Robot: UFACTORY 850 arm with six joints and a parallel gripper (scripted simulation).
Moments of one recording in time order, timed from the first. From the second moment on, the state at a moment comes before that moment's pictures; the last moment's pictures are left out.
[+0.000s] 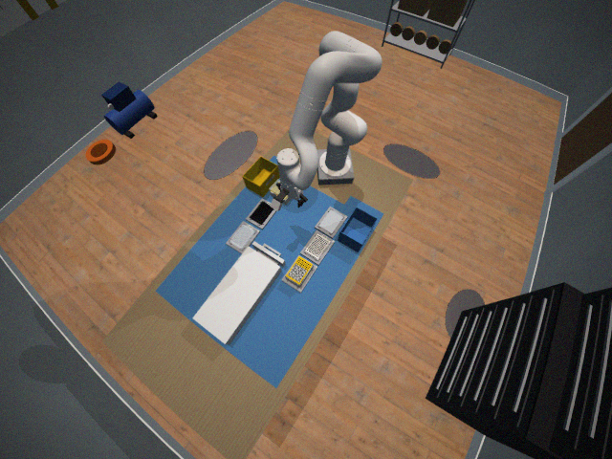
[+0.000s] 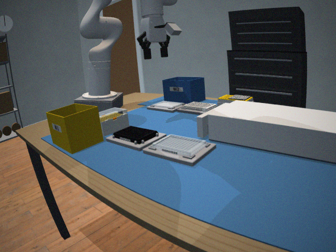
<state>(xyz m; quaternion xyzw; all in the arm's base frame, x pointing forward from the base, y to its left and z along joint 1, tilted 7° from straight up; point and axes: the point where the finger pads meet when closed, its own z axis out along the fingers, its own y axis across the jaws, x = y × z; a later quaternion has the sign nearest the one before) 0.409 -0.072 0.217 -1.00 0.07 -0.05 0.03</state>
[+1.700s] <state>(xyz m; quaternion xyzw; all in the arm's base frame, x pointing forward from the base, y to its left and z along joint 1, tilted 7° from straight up) 0.551 -0.216 0.160 -1.00 0.05 -0.05 0.03</state>
